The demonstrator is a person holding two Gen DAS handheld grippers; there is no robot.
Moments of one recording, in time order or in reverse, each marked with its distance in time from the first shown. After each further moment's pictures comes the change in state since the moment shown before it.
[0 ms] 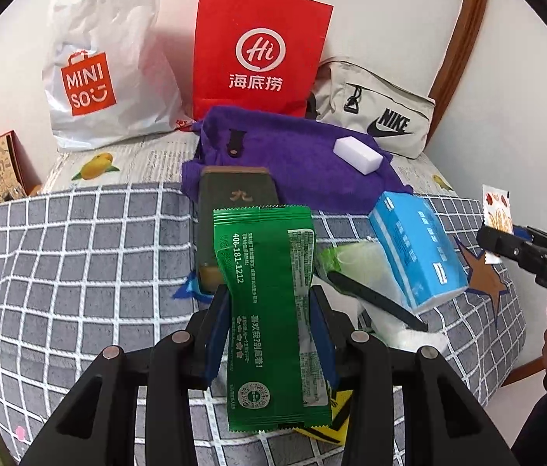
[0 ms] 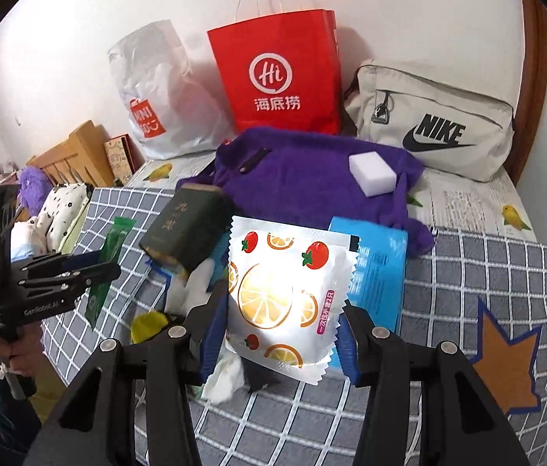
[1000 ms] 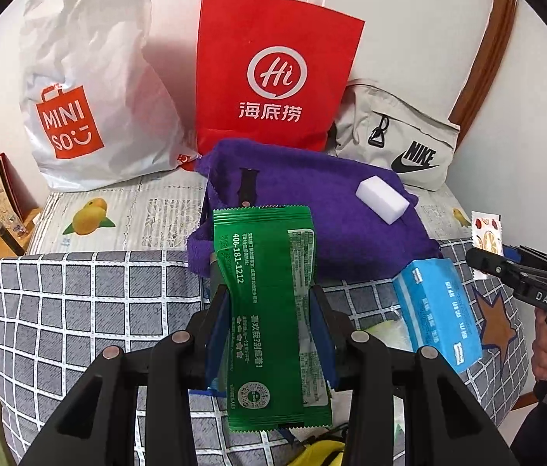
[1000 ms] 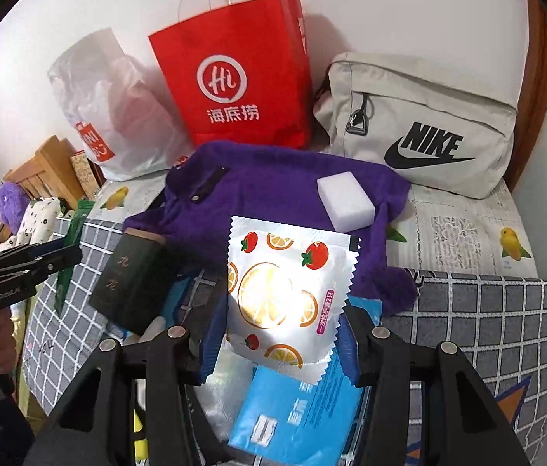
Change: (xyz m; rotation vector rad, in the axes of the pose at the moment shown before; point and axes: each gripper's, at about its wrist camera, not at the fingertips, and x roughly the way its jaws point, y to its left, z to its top) left arm 0.041 0.017 0.085 -0.013 0.011 0.010; right arm 0.058 -0.041 0.070 0.048 0.055 -0.056
